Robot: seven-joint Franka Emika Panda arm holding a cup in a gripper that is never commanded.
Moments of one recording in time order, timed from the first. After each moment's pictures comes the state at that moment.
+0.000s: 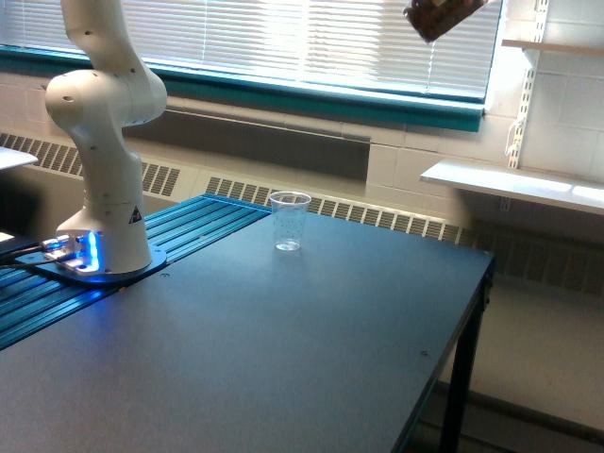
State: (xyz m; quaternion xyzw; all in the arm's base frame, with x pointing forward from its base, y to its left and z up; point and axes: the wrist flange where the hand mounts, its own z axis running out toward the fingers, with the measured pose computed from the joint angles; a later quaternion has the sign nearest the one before) arm 0.540 0.003 0.613 -0.87 0.31 -0.36 0.11
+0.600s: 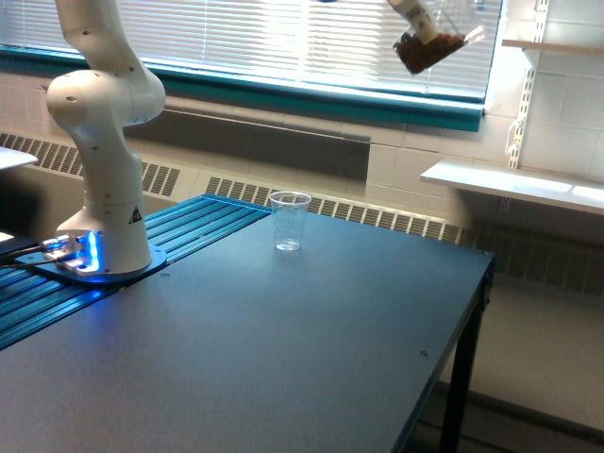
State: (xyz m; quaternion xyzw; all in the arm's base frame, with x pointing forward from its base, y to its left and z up) arm 0.515 0.073 0.567 -0.89 0.29 -0.33 0.11
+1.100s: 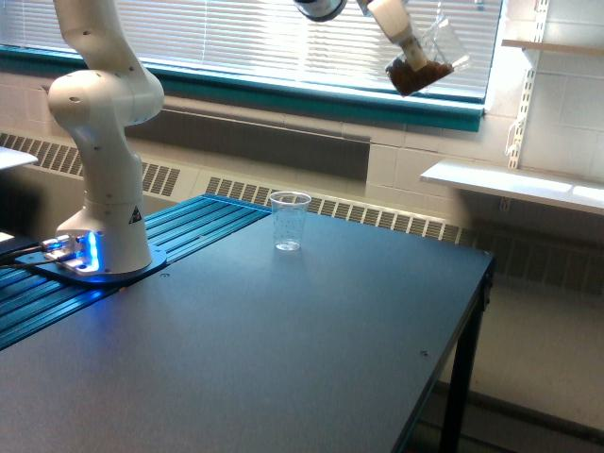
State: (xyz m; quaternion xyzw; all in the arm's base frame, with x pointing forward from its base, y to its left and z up) arm 0.493 0.127 0.530 -0.91 0.27 -0.30 0.11
